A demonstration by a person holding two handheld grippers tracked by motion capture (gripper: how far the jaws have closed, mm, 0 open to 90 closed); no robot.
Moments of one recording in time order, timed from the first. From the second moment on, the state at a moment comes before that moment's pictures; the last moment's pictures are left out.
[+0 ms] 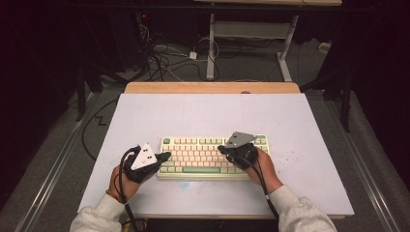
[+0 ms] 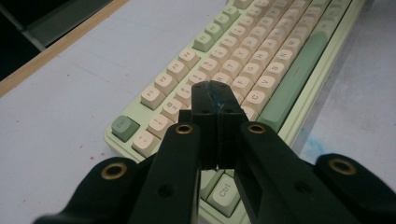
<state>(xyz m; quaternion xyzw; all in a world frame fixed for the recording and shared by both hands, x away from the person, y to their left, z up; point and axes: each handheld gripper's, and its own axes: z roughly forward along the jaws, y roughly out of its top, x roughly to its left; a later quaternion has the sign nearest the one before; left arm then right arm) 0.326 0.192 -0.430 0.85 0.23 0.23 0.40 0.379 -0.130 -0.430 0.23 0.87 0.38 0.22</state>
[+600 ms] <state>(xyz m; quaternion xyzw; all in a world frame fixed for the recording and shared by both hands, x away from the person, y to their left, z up) 0.324 0.187 -0.431 0.86 0.22 0.23 0.40 0.360 -0.141 -0.413 0.21 0.86 0.40 0.23</state>
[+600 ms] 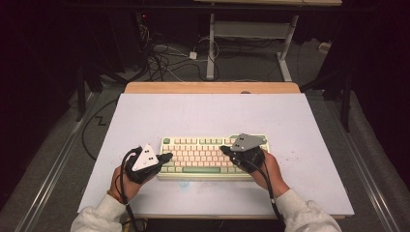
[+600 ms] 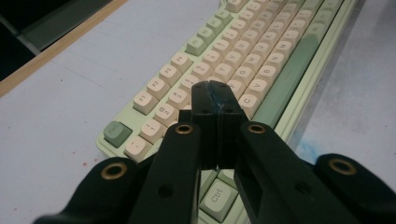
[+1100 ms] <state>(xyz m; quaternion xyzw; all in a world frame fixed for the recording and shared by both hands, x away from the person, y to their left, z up) 0.324 0.182 -0.431 0.86 0.21 0.23 0.40 0.350 -0.157 -0.409 0.21 0.85 0.41 0.24</state>
